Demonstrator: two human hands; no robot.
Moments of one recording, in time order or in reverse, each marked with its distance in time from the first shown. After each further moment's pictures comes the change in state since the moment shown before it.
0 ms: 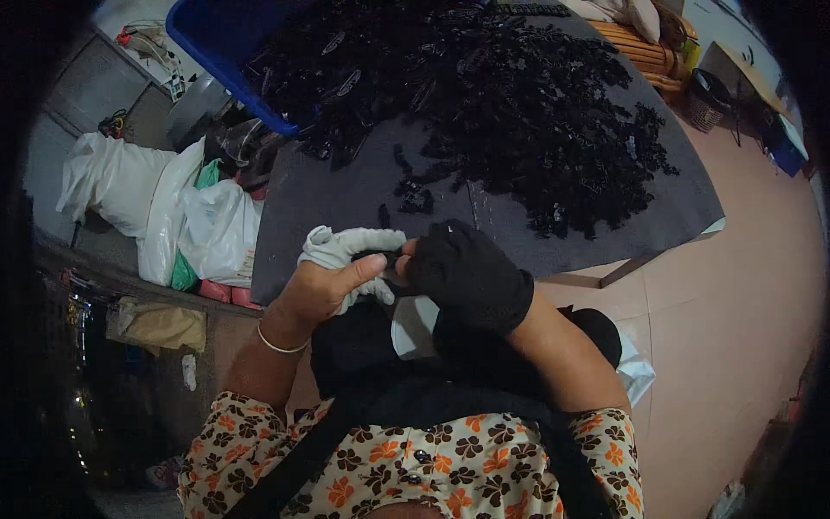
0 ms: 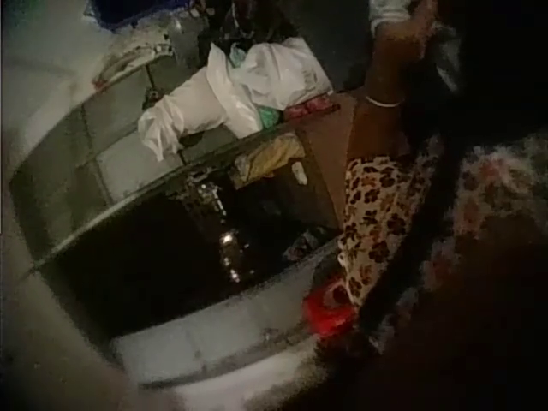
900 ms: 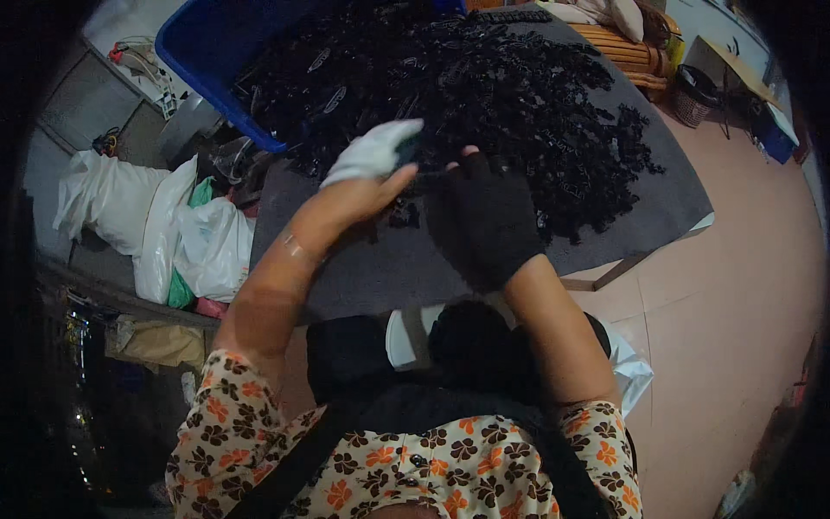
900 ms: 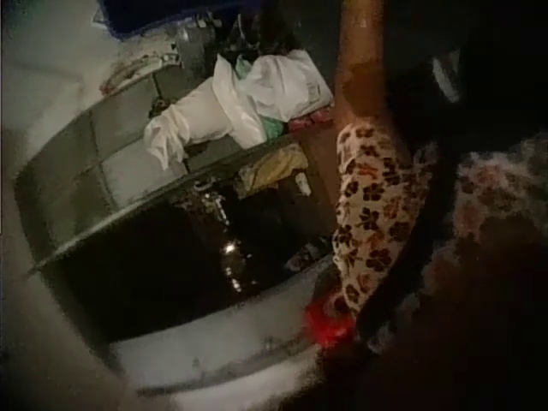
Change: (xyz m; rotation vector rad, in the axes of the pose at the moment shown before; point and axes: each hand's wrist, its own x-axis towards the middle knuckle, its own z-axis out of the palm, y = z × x) left_hand 0.133 -0.009 -0.021 0.933 0.264 0.562; right_hand 0.004 0.054 -0.002 -0.557 -0.047 0.480
